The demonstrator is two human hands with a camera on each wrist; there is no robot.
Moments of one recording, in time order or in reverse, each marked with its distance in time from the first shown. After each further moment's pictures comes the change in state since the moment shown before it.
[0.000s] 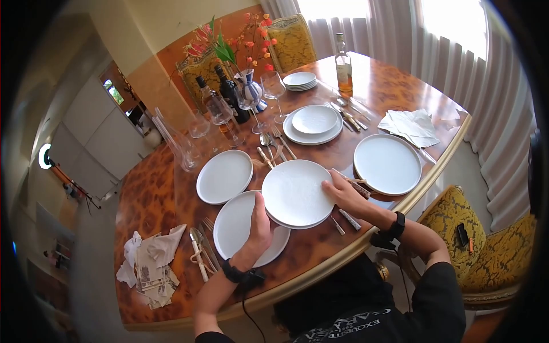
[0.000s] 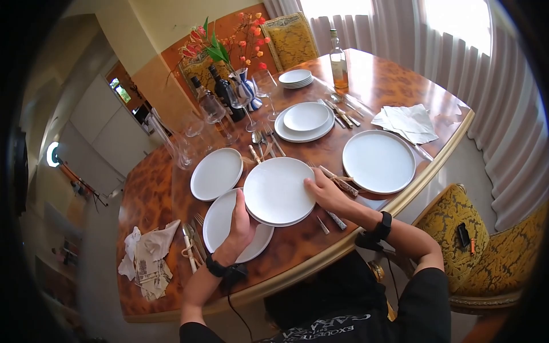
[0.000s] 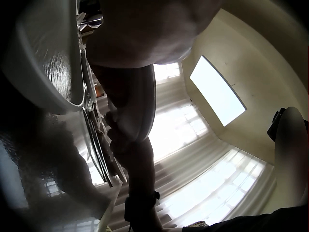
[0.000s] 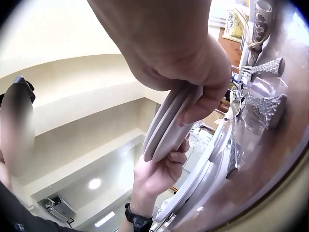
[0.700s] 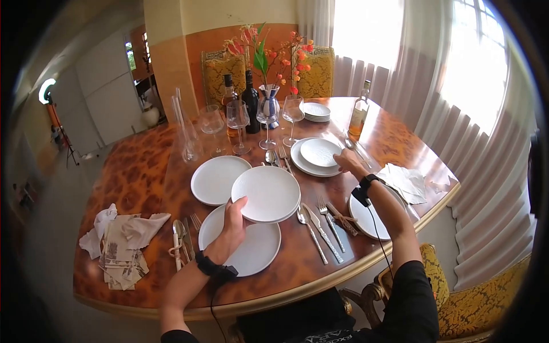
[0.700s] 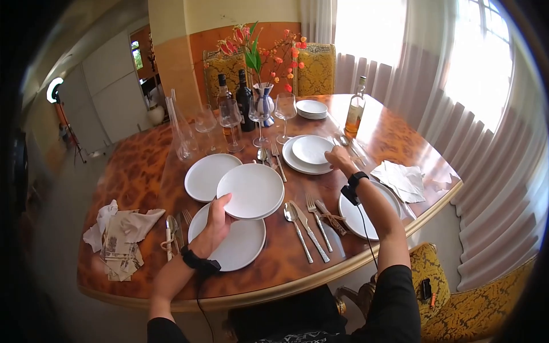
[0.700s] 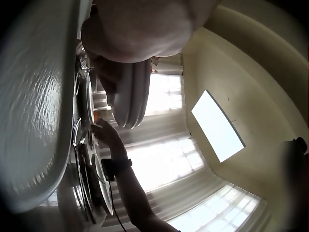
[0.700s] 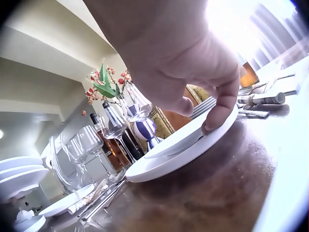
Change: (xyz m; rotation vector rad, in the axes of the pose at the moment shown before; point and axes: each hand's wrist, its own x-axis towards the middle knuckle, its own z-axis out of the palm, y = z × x) left_hand 0.033 0.023 -0.052 -0.123 0.159 0.109; right_hand 0.227 0.023 -0.117 -0.699 0.160 0.281
